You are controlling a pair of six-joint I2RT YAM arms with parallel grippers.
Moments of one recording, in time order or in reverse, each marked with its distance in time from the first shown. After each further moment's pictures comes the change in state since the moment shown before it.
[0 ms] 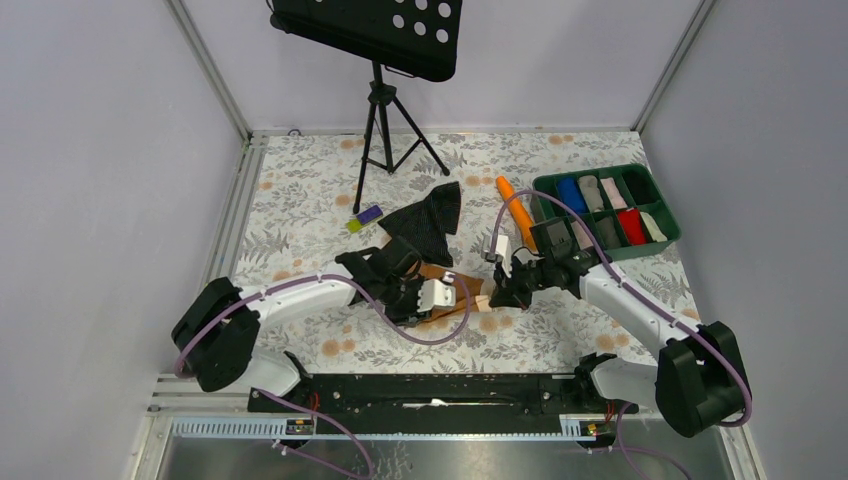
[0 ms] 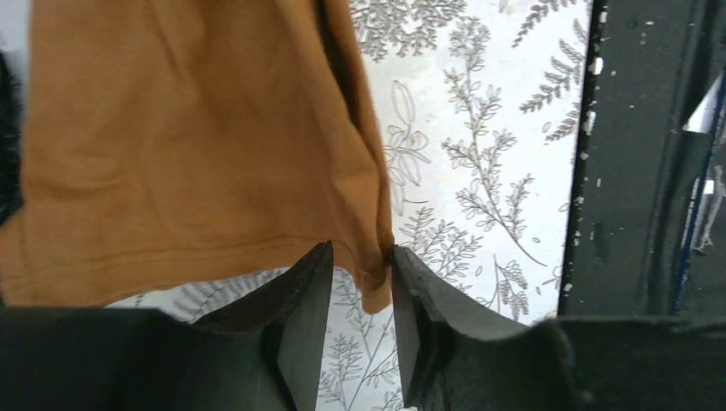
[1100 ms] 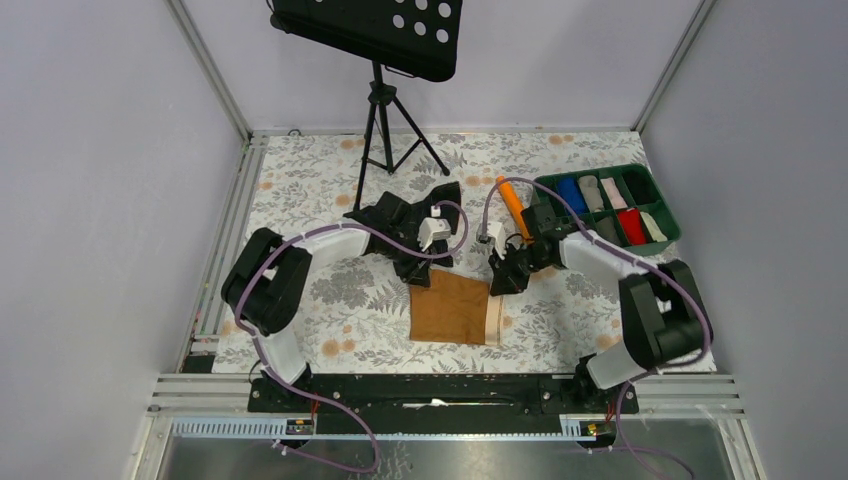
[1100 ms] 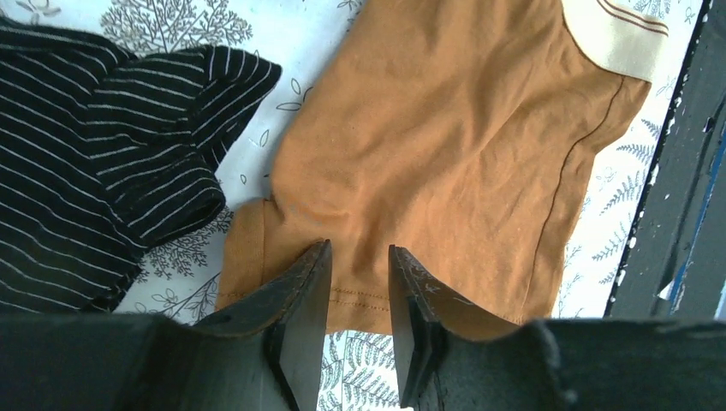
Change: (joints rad) left arm 0.280 0.352 0.225 0.142 0.288 -0.243; right arm -0.070 0.276 0.119 0.014 0.043 -0.015
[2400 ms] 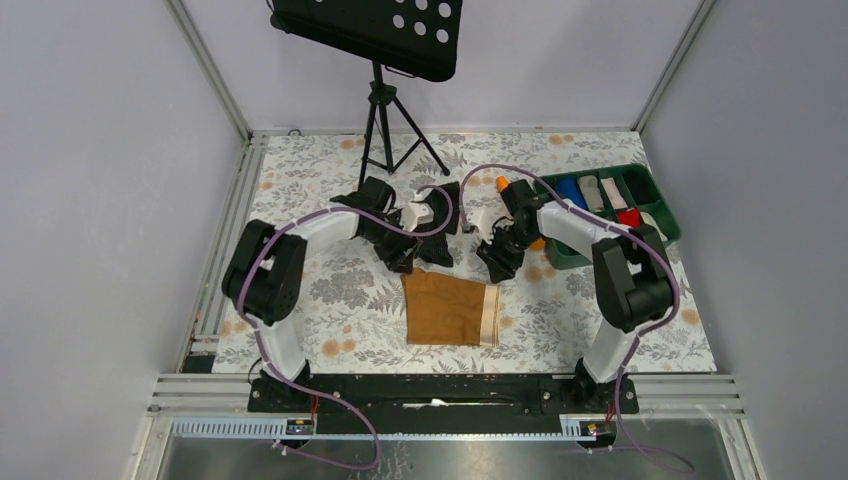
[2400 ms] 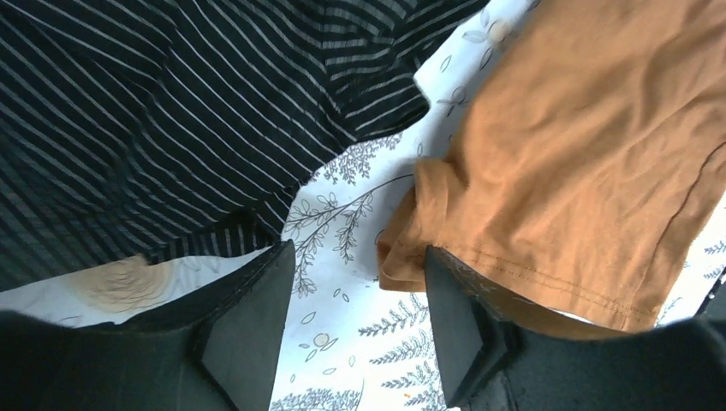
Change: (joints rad) left arm 0.124 0.024 0.097 -0.119 -0.143 0.061; right arm 0.042 0.258 0.312 -0.231 0.214 -0.158
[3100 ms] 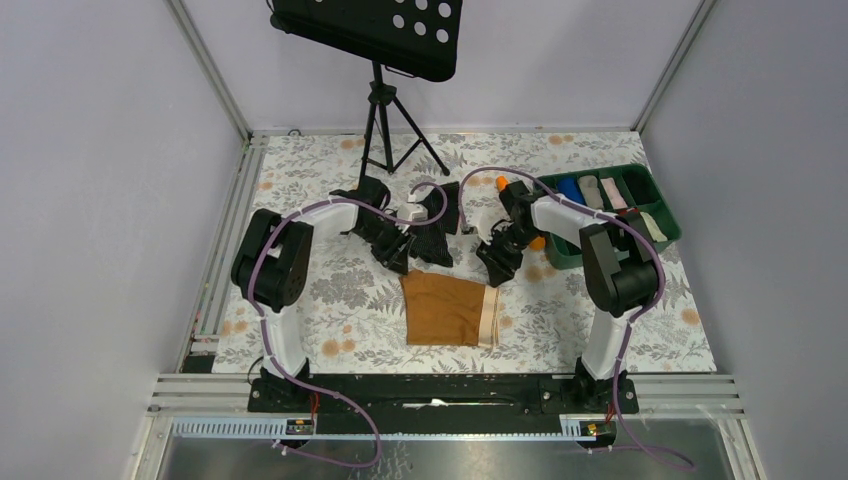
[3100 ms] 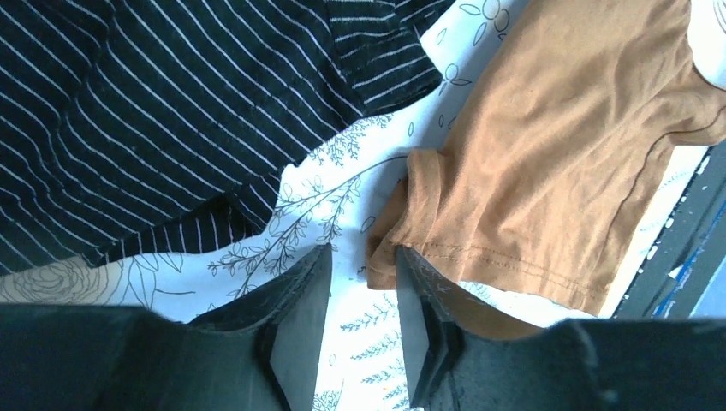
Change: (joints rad) left arm 0.055 0.134 0.069 -0.117 0.105 -0.022; right arm -0.019 0.149 0.065 -0.051 -0.029 -0.030
